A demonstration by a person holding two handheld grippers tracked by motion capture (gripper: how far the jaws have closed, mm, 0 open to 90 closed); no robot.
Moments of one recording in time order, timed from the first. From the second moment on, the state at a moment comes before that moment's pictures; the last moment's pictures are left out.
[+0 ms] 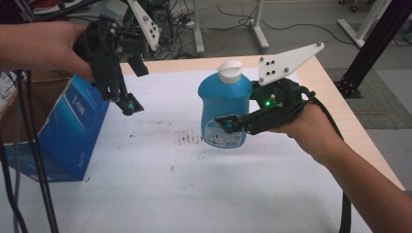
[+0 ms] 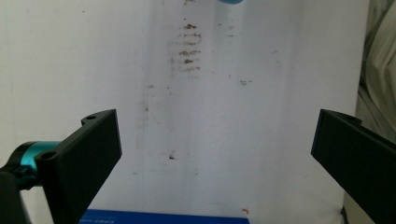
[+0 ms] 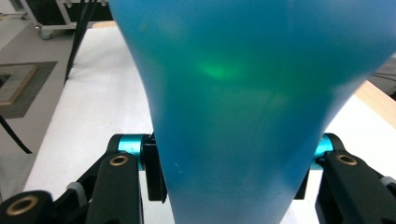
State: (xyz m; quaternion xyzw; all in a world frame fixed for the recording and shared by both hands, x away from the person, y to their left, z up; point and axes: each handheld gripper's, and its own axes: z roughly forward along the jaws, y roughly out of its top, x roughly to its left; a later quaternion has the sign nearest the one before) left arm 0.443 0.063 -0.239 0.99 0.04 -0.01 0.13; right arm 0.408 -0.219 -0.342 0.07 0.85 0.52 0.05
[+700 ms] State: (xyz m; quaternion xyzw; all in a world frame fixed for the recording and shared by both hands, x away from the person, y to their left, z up) left arm 0.418 0.045 -0.227 0.99 0.03 -0.03 0.13; right arm 0.413 -0.155 -0.334 0.01 0.86 0.51 0.02
